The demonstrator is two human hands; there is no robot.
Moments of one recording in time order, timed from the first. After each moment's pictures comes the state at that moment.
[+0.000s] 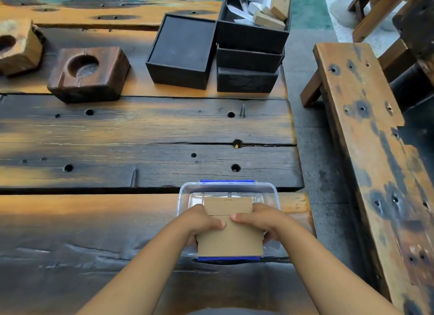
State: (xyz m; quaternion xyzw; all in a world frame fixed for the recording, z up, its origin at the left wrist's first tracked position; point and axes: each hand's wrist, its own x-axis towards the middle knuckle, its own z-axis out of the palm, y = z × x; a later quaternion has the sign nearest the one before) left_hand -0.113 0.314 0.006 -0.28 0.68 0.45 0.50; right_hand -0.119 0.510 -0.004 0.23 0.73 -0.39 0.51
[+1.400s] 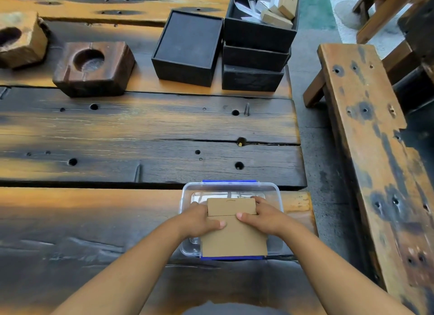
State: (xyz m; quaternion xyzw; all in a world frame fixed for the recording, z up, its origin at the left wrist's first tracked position) left_hand -0.108 0.293 -0.012 -0.05 0.79 0.39 0.48; right_hand -0.112 0.517 -0.023 0.09 0.80 -0.40 0.44
